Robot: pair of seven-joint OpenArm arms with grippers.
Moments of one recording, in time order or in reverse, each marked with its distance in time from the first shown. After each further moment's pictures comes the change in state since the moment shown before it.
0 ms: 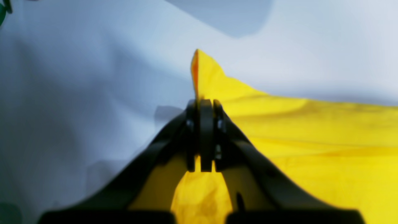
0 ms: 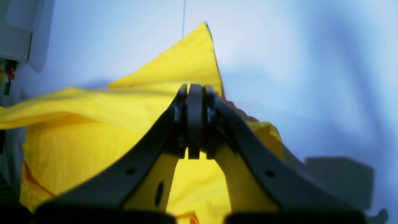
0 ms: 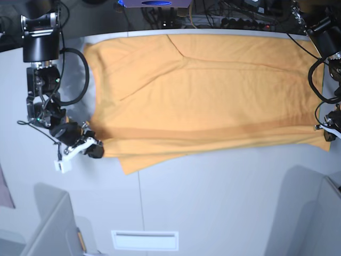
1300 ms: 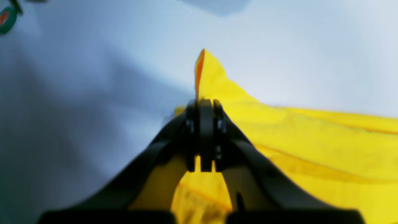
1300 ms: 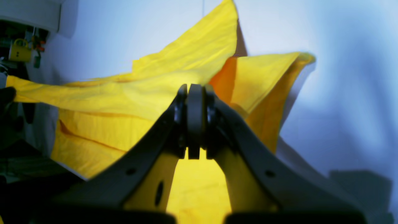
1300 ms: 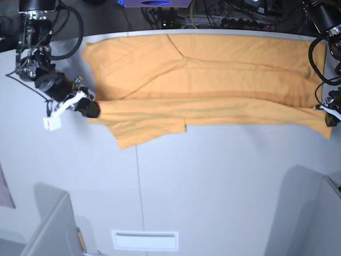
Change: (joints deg) left arm 13.1 0.7 -4.4 15.0 -5.1 0.0 4.0; right arm -24.7 0.0 12.2 23.8 8.0 0.0 -6.6
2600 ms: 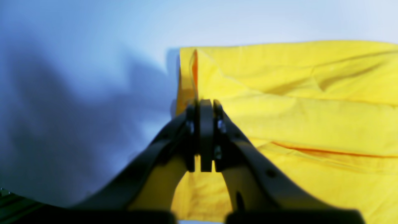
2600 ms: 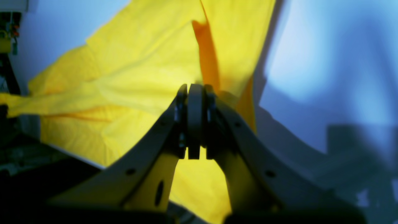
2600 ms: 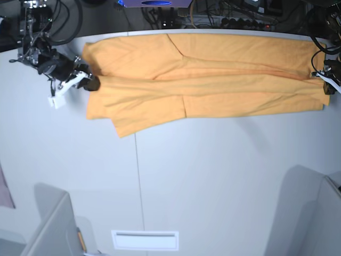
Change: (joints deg) left arm 15.6 1.8 -3.8 6.4 -0.3 0.0 -0.5; right arm -5.3 0.5 0.0 -4.6 -0.8 0.0 -4.6
